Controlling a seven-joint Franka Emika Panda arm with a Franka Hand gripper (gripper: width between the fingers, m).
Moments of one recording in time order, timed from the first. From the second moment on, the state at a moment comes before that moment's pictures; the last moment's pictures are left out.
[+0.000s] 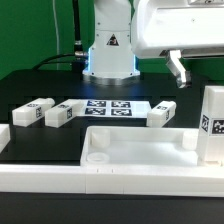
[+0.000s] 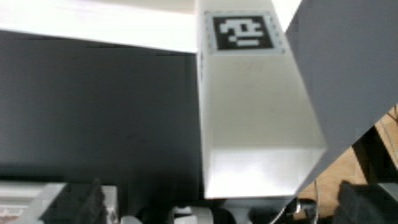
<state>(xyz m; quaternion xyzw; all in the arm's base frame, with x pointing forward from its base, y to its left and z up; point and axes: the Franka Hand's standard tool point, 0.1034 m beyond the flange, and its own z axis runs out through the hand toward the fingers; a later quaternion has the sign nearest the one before) 0.635 0.094 0.143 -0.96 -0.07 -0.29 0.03</state>
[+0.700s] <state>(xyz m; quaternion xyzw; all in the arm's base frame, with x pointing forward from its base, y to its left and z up) 0.630 0.108 0.126 -0.99 -0.08 -0.08 0.06</state>
